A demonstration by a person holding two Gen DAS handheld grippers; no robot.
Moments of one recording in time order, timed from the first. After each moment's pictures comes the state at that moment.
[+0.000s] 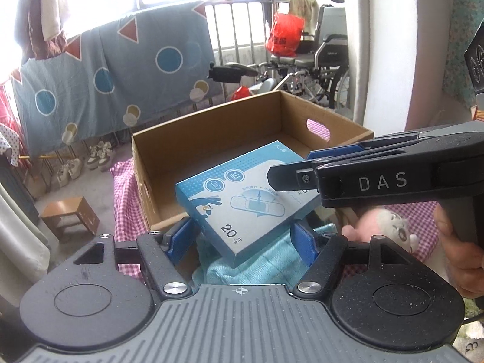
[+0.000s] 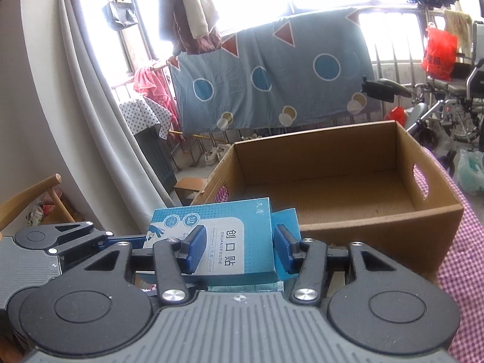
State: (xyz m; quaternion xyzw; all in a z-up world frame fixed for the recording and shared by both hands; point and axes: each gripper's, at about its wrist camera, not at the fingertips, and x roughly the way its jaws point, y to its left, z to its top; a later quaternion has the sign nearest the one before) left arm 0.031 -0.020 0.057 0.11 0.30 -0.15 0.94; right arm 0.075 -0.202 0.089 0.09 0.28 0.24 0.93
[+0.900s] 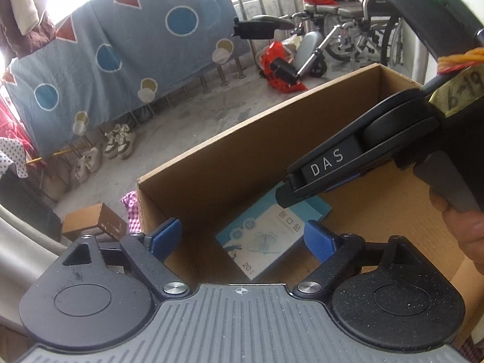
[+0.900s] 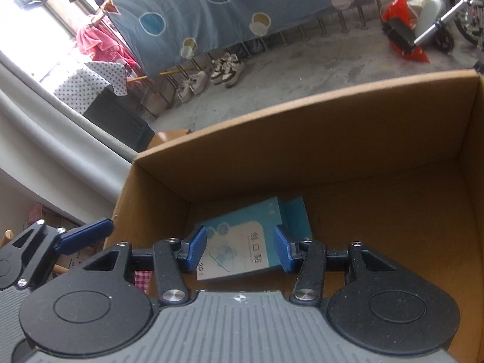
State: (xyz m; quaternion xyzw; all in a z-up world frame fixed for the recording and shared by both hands) left arm 0.262 -0.019 0.026 0.17 0.39 -0.09 0.90; right arm 0.388 -0.189 0.016 0.16 0.48 0.23 0.83
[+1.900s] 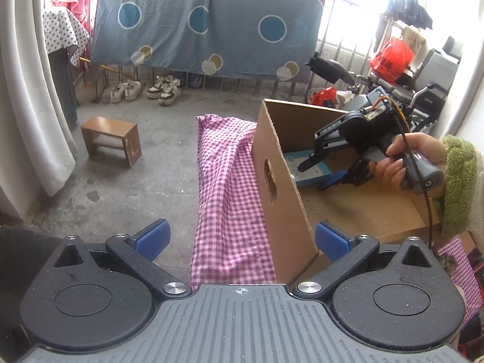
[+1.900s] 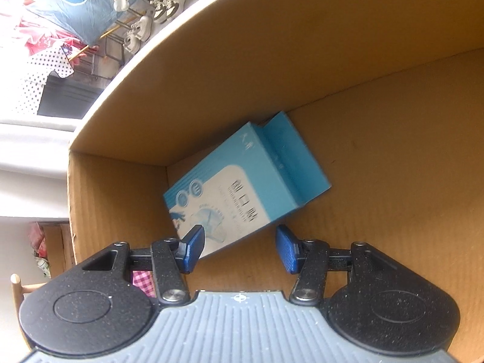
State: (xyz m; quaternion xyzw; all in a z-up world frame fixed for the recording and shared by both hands) left arm 0.111 0.126 0.055 -0.08 0.36 -0.02 0.93; right arm 0.427 -0.143 -0.044 0.24 0.65 0.15 0.71
